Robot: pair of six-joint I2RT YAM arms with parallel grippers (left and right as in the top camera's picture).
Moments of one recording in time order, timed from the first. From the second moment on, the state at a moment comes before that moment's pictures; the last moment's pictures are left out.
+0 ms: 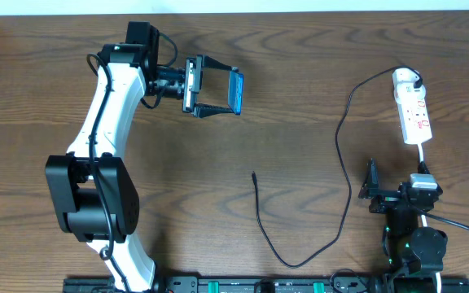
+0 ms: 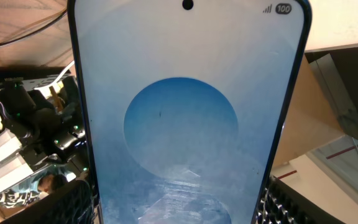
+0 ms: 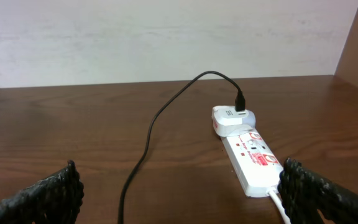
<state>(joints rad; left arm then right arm) -0.05 1.94 1.66 -1.13 1.36 -1.16 0.02 0.01 0.01 -0.06 0.08 0.04</state>
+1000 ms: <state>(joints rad) -0.05 1.94 1.66 -1.13 1.36 -1.24 0.02 0.01 0.01 -0.06 0.08 0.04</state>
